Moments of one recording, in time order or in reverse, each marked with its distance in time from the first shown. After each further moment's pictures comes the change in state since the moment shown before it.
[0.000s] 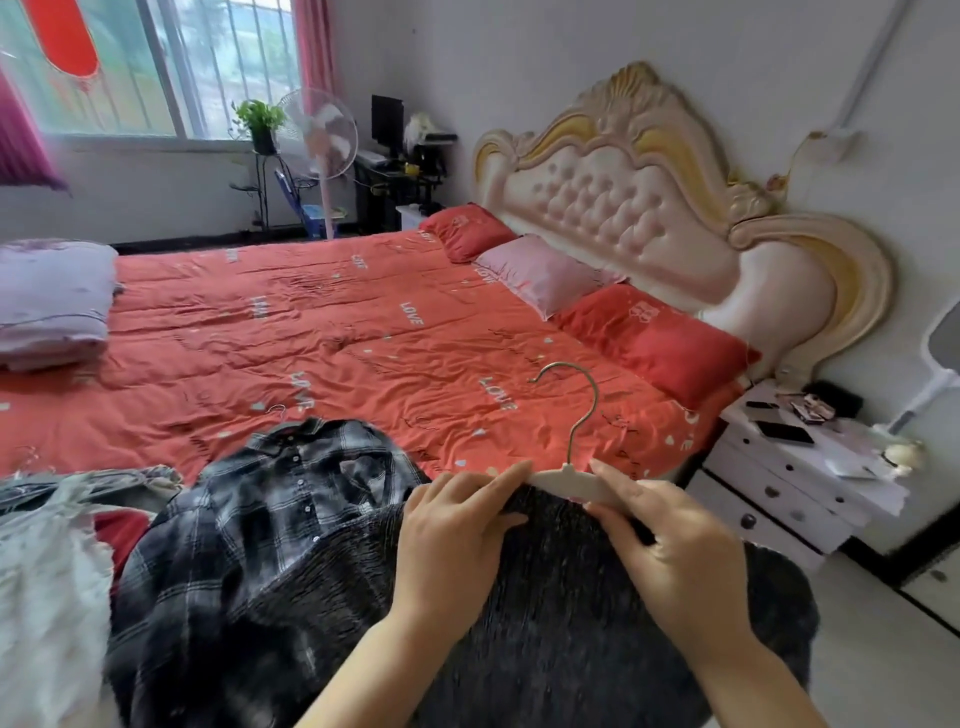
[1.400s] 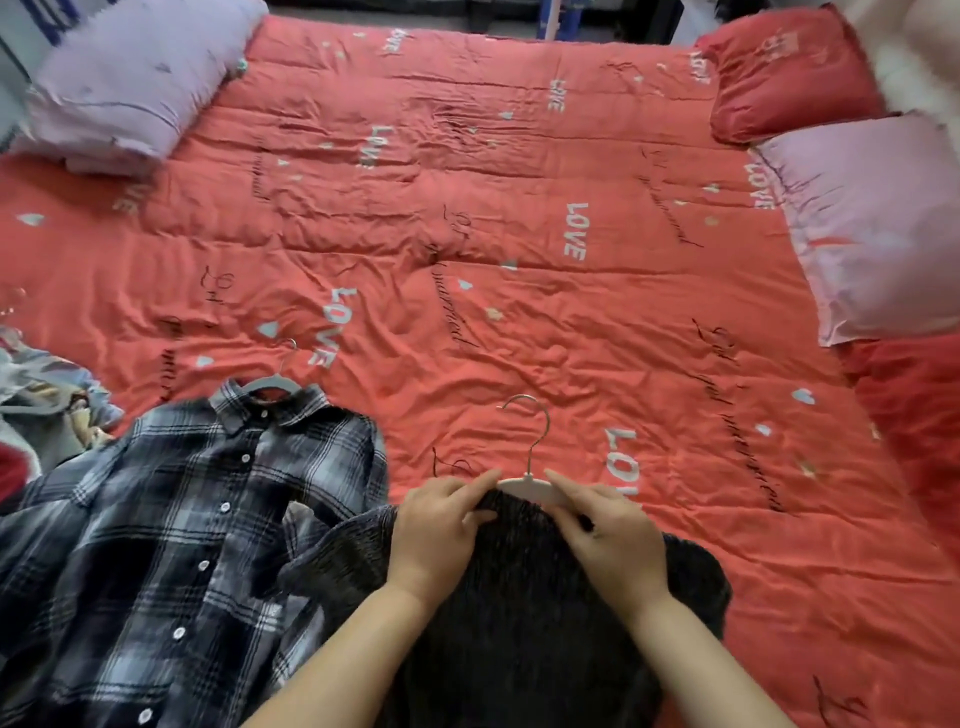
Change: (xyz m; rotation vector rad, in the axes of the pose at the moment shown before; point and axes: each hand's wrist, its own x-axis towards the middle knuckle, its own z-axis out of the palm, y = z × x) left_hand 0.255 -0.405 0.377 0.264 -0.125 -0.700; right_hand 0.282 0.325 0.575 0.392 -0.780 -0.023
